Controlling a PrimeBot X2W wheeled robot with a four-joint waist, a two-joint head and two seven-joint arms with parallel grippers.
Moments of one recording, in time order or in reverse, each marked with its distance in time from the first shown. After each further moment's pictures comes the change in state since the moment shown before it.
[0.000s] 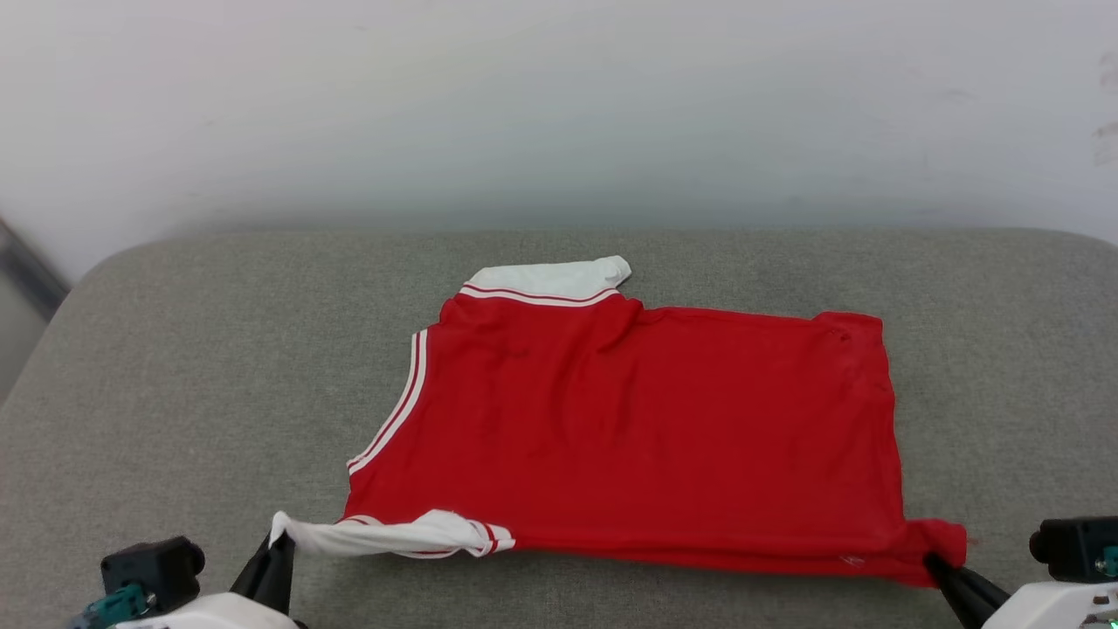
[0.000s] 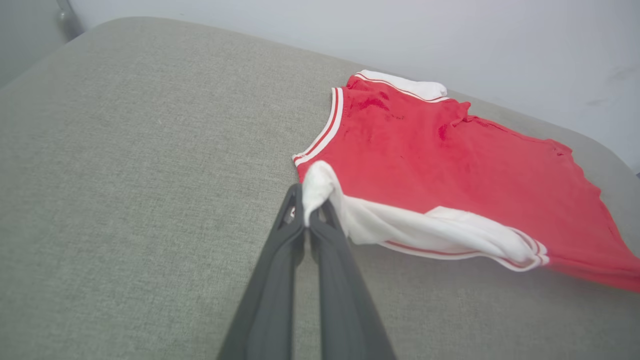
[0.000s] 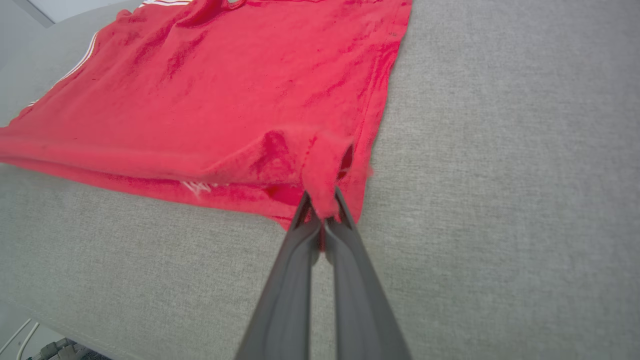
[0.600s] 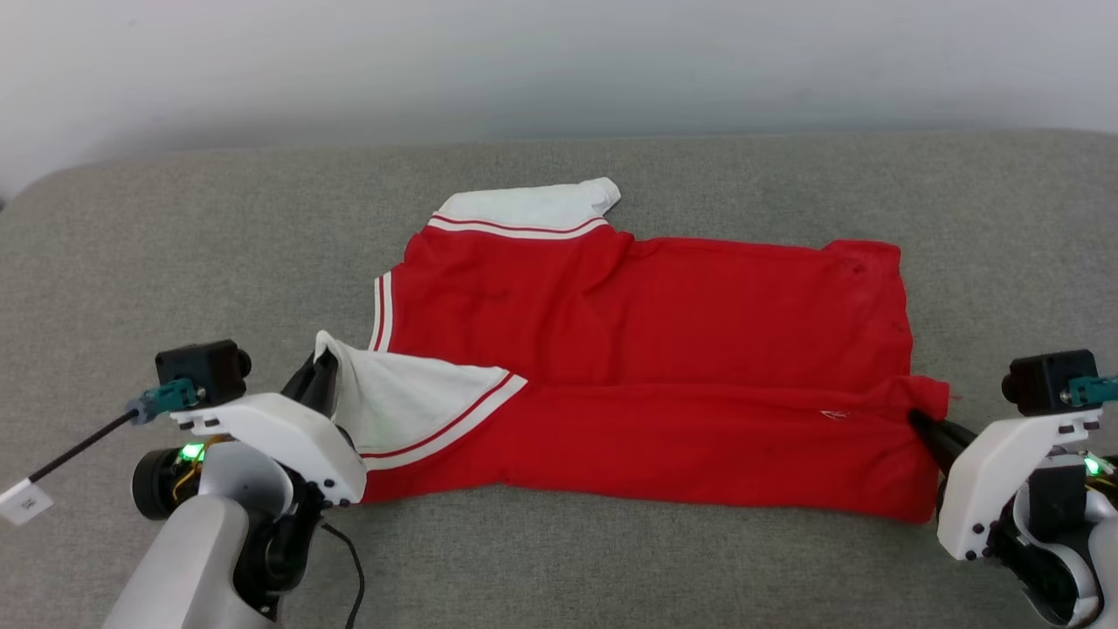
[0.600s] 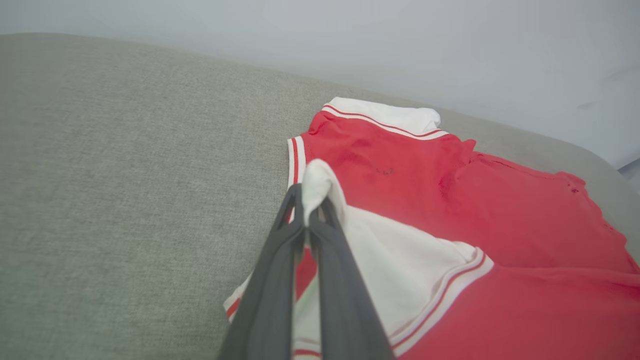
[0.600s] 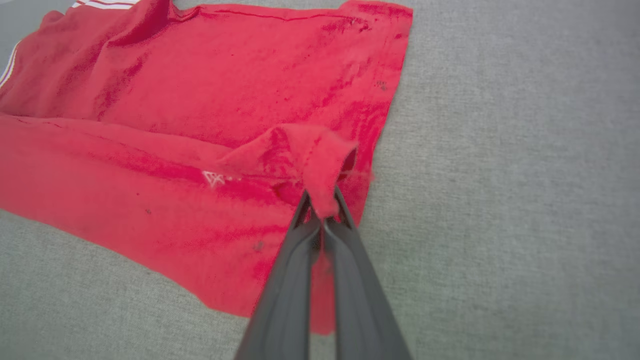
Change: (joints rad) left arm -0.521 -0.099 -0.072 0.458 -0.019 -0.194 -0.045; right arm -0.366 -0.004 0.058 0.189 -0.038 0.000 0.086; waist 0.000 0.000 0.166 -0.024
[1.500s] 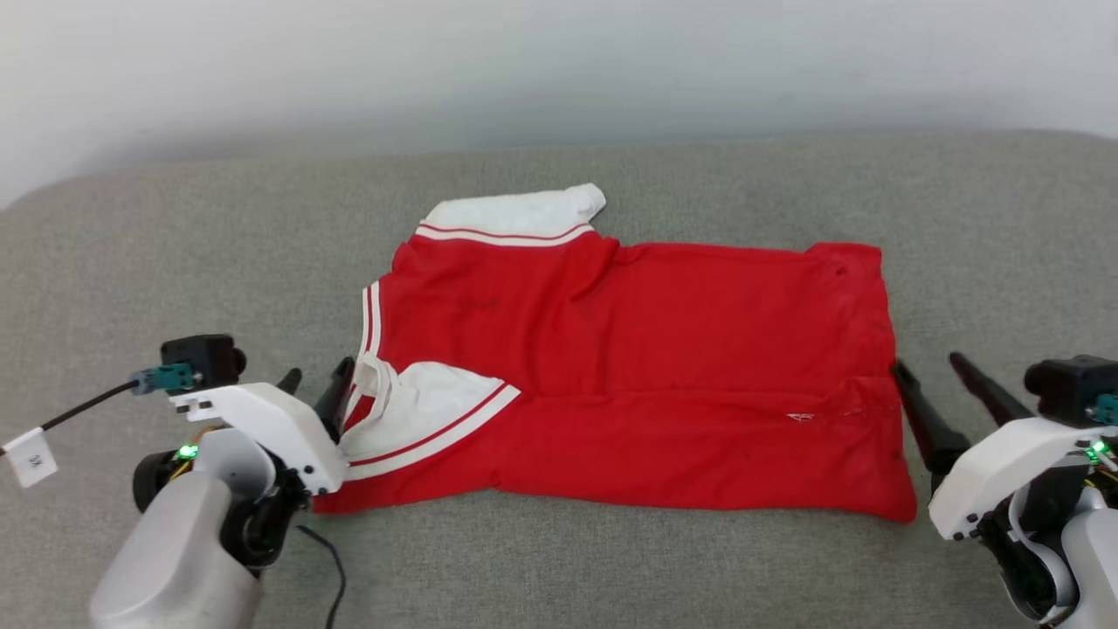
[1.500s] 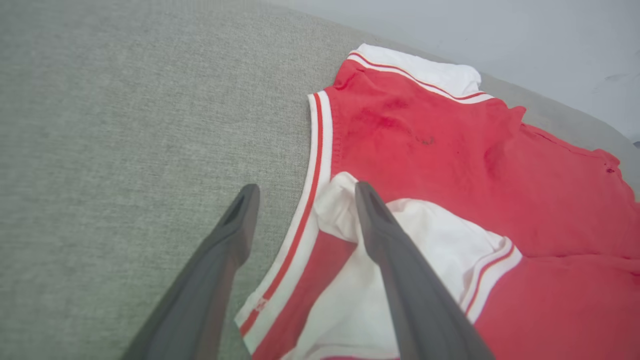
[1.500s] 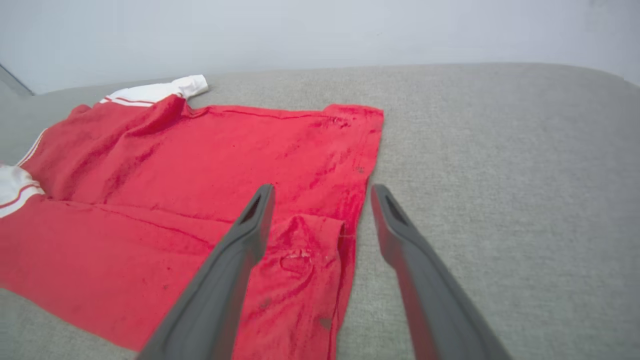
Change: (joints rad) left arm -0.181 -0.024 -0.025 0.428 -0.071 -0.175 -0.011; right arm -0.073 -0.026 0.097 0.176 0.038 0.000 -0.430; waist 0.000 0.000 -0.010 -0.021
